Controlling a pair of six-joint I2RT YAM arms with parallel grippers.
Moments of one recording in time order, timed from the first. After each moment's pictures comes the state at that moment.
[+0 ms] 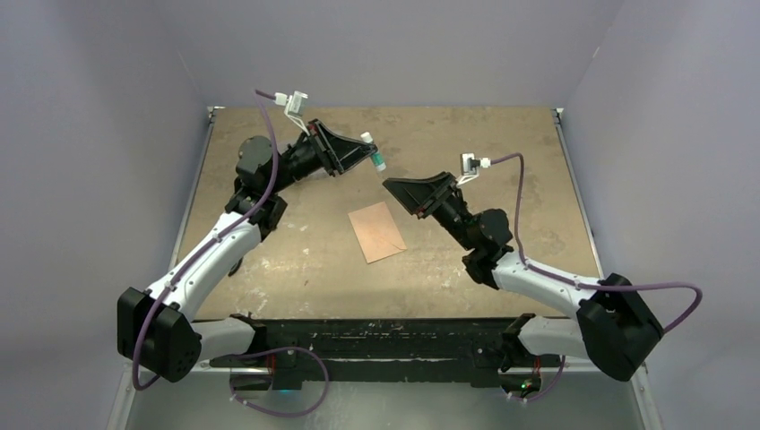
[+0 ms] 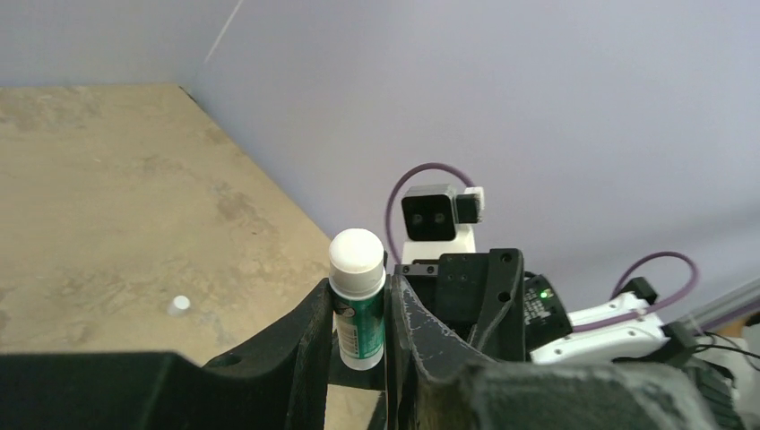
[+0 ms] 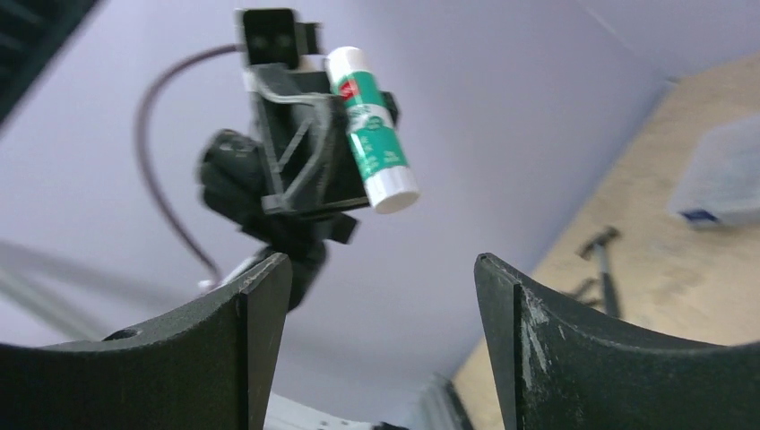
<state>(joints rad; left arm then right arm) -0.42 1.23 1.01 0.45 0.59 -0.84 0.70 1.20 0.59 0.98 -0.12 1.09</state>
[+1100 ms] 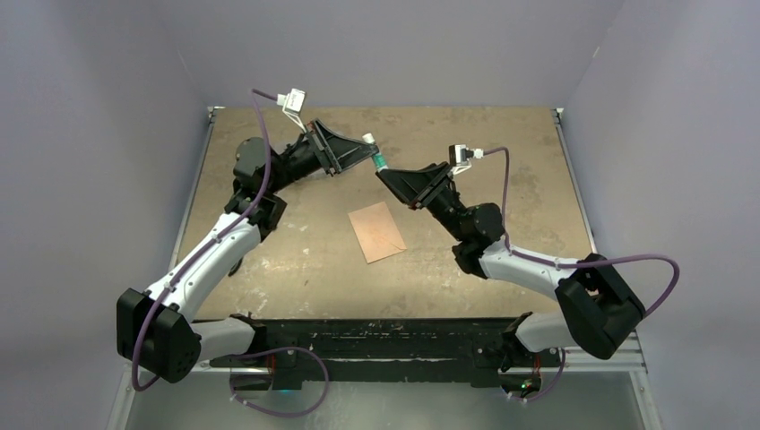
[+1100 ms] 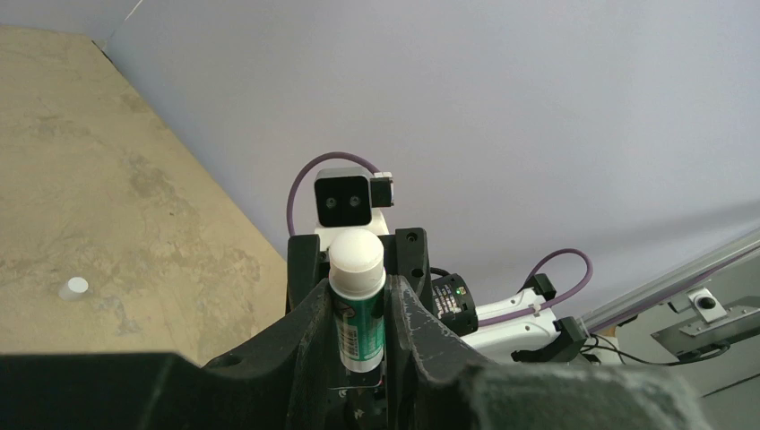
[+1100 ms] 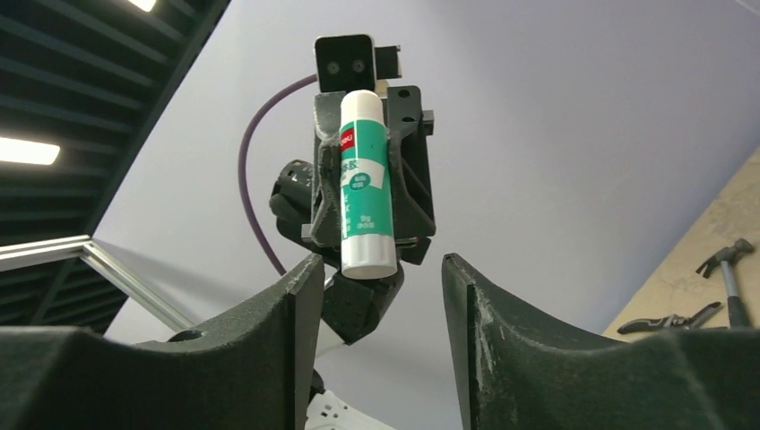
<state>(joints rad) -0.42 1.23 1.02 0.51 0.65 -1.10 0.70 1.36 0.63 1.31 -0.17 1.34</state>
